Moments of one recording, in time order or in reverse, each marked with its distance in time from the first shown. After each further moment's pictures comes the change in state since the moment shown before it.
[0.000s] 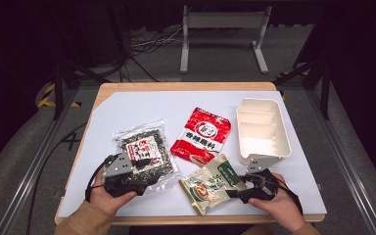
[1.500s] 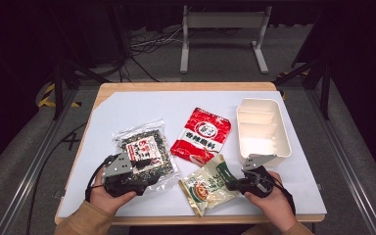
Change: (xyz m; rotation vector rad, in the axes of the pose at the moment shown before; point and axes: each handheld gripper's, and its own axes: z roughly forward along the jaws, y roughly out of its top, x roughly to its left) left arm 0.002 -0.002 0.000 -0.015 -0.014 -0.005; right arm 0.000 0.009 0.006 0.028 -0.006 0.049
